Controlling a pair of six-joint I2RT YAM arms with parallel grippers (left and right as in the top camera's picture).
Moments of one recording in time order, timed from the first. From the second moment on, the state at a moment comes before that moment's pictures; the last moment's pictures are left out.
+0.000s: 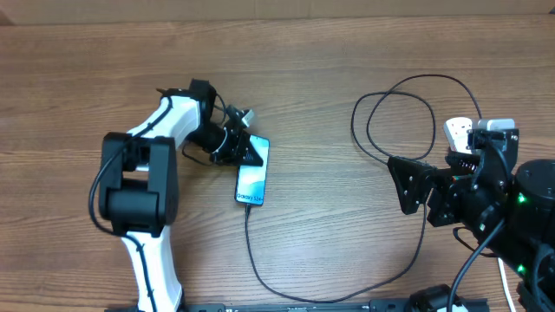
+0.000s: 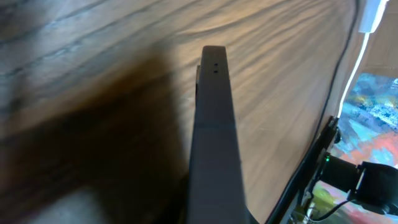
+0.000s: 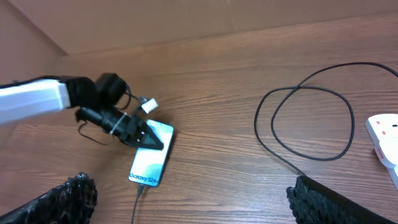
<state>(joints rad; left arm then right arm) -0.13 2.18 1.44 -0.99 0.79 0.19 0.28 0.87 1.47 -1.19 -0.12 0.30</state>
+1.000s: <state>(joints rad) -0.14 2.18 1.46 -1.05 0.64 -0.06 0.28 1.07 1.47 -1.12 -0.12 0.33</state>
